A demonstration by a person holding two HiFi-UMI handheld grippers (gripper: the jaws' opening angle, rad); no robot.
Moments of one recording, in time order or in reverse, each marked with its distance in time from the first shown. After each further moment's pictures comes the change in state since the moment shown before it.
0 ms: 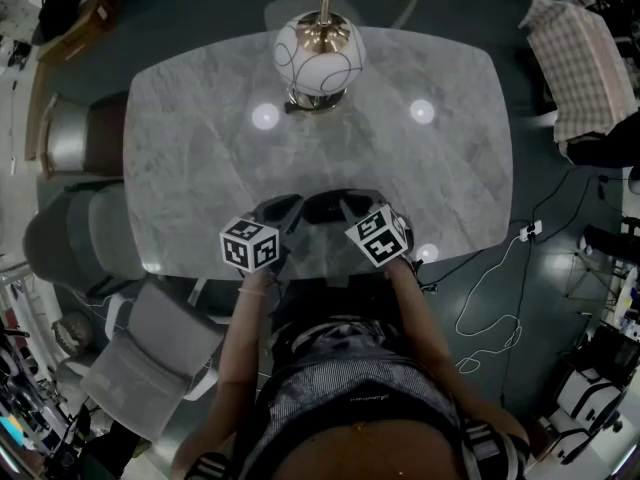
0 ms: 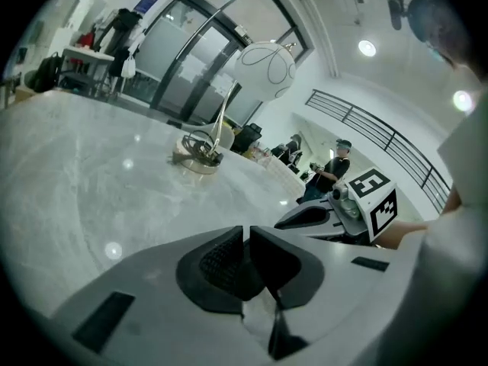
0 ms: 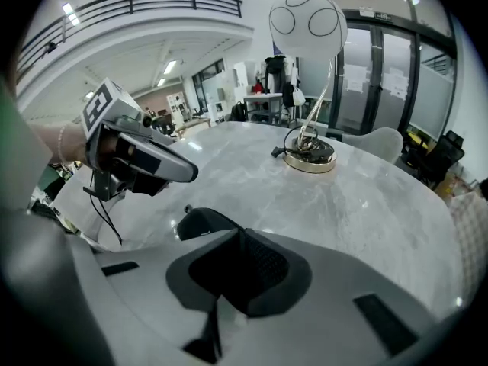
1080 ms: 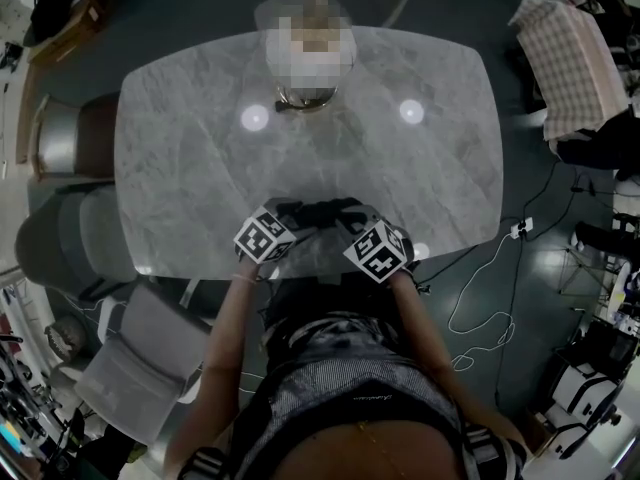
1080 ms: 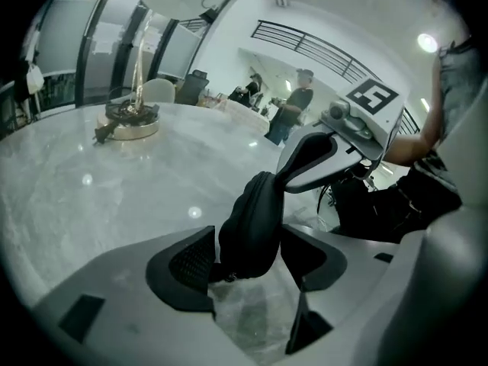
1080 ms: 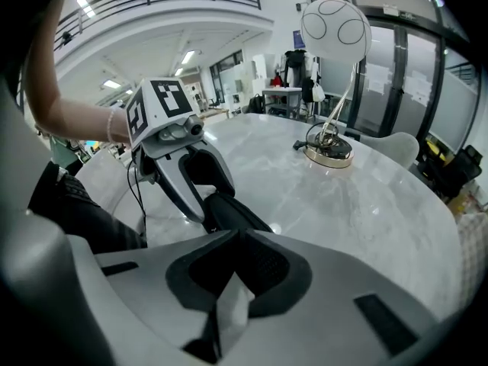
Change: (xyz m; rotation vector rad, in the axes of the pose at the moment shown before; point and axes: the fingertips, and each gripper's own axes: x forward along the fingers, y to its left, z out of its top) left arm 0.034 -0.021 -0.077 0.389 0.438 -0.187; right arm -0.021 0.034 -0.029 -0.105 0.062 0.079
